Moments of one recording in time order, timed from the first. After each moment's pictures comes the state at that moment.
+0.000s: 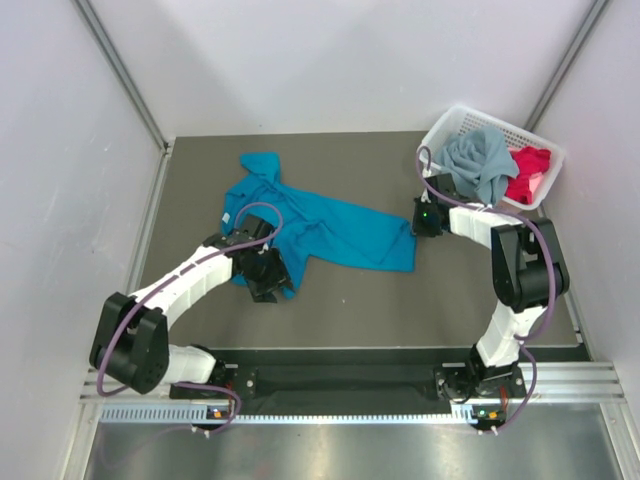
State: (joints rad) left arm -0.44 1.34 0.84 -0.75 0.18 -0.87; right arm 0.21 1.80 1.06 -0.22 -0.06 0.31
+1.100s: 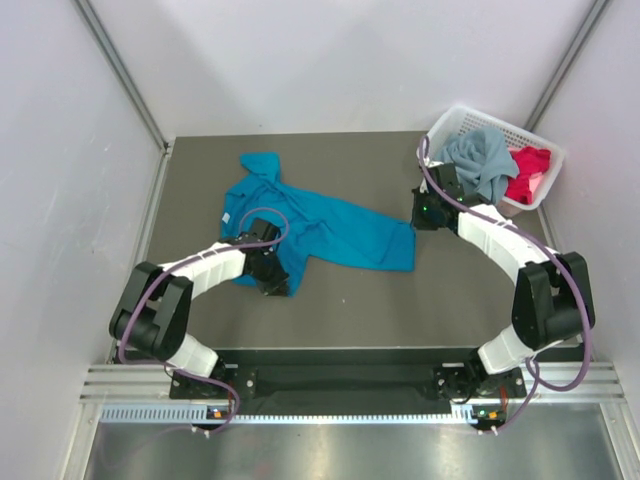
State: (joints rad) left arm -0.42 1.52 0.78 -0.50 0.15 -0.92; right arm 0.31 1.55 1.11 -0.45 0.02 0.29
